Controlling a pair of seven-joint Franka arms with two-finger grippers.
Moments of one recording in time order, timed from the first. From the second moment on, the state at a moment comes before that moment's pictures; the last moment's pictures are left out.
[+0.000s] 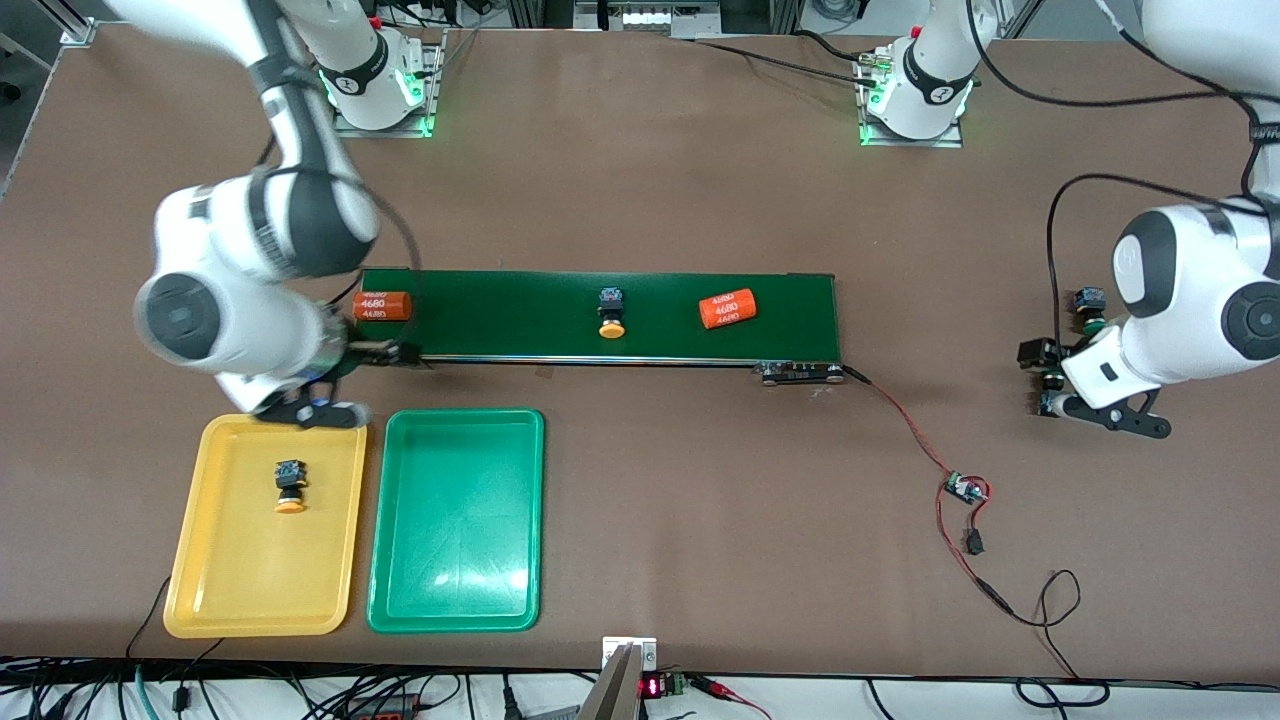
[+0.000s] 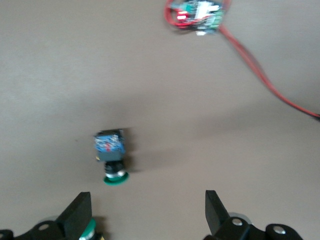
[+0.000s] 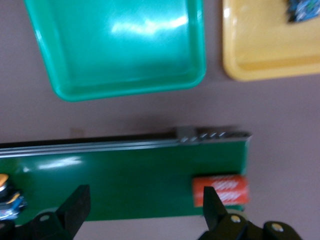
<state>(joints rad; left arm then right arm) -0.08 0.41 0.23 -1.84 0.01 2.10 0.36 0.49 0.43 -0.19 -1.55 0.16 1.76 0.37</state>
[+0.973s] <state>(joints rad) 0.00 0.59 0.24 -1.87 -0.01 2.40 0.34 0.86 0.48 -0.19 -1.76 0.16 2.16 0.78</state>
